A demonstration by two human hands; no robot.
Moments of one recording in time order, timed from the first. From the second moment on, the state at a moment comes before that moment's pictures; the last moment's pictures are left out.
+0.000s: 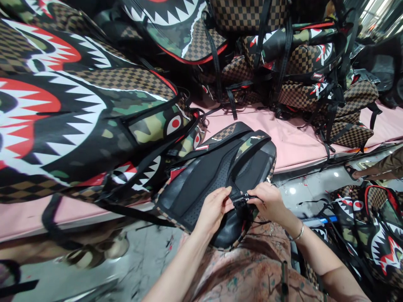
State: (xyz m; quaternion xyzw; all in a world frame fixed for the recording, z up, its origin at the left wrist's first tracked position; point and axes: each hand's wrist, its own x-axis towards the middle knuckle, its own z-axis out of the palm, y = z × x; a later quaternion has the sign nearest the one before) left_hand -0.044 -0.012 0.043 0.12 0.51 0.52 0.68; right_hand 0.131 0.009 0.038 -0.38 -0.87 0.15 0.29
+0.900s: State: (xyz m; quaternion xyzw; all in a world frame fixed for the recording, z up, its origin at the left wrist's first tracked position) left_hand -0.064 -0.034 0.031 0.60 0.63 0.44 0.23; right_hand 0.077 -0.027 -0.016 -0.52 -0.51 0.54 0.43
